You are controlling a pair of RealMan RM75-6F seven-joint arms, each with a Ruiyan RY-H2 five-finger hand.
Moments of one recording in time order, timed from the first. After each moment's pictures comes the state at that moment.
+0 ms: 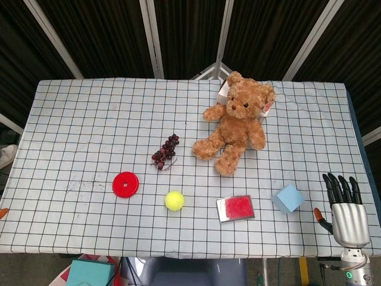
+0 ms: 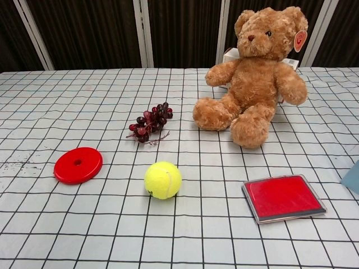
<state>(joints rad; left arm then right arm) -0.04 -0.86 -0.05 -1.76 1.42 1.48 -0.03 0.03 -1.30 0.08 -1.52 -1.57 1.62 -0.21</state>
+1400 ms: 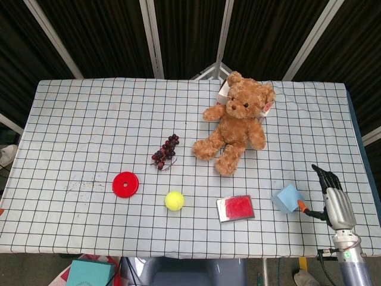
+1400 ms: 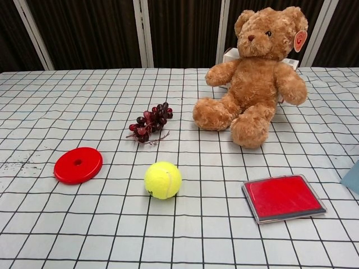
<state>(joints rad) -0.03 -0.86 -0.05 -1.75 1.40 1.48 -0.04 0.16 -1.18 0.17 -1.69 -1.34 1.25 0.29</state>
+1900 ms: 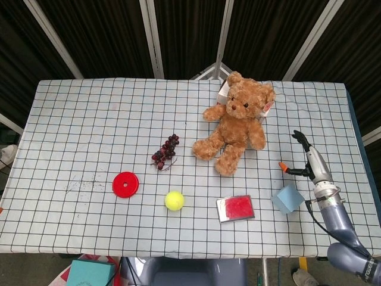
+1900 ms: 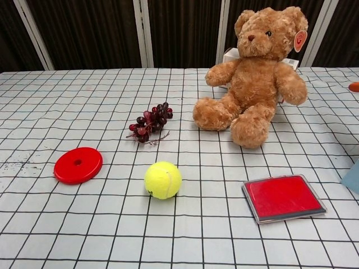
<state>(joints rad) -0.04 -0.86 -0.06 -1.75 1.36 1.47 -0.02 0.45 -1.21 0.35 -1.56 -0.96 0.86 0.40</state>
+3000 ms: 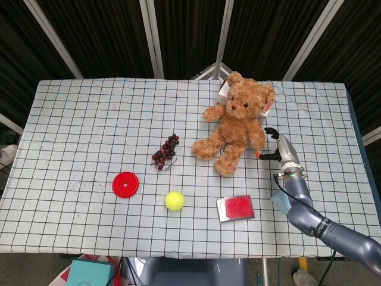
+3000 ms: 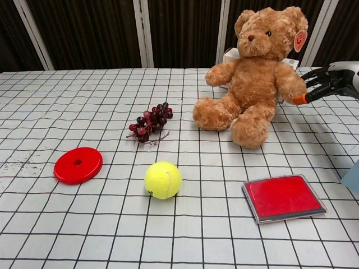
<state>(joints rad) -0.05 -0.86 -0.08 -1.73 1.31 1.43 -0.03 0.74 -1.44 0.37 -1.34 -0.45 0.78 0.03</state>
